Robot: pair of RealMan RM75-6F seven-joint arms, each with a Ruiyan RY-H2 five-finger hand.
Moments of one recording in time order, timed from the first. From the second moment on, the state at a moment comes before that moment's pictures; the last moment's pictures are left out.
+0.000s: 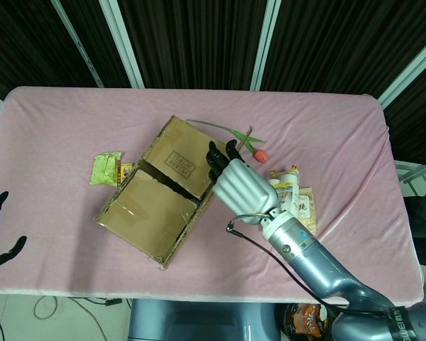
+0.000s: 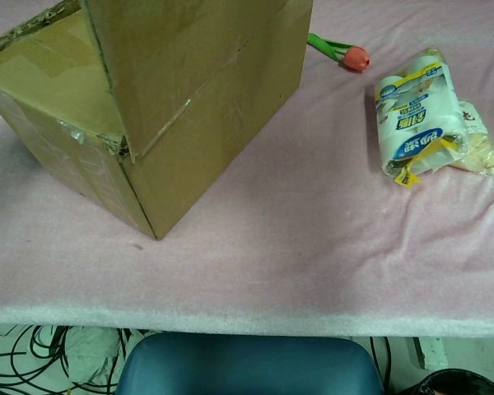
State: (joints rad) left arm -0.05 -1.14 -0.07 -1.58 1.58 1.64 0.05; right arm 1.44 -0.75 0.04 -2.35 -0.63 1.08 -1.26
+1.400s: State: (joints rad) left arm -0.14 -1.04 -0.08 -1.76 1.59 1.49 0.19; right arm 0.32 -0.98 -0.10 -2.00 -1.41 1.64 -0.42
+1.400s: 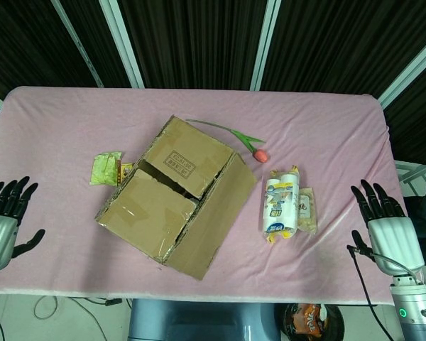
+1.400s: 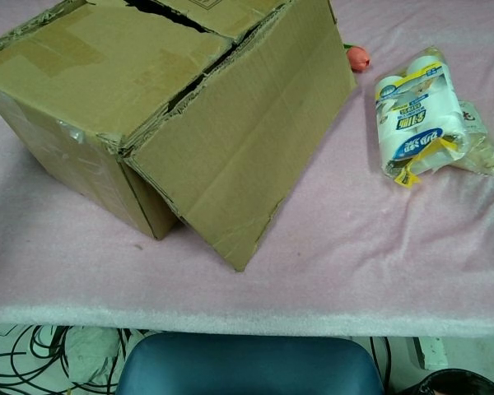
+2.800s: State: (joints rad) left arm -1.14 -0.93 -0.11 -1.90 0.86 0.51 0.43; right arm 0.23 -0.96 0.06 -1.97 -1.41 1.53 -0.35
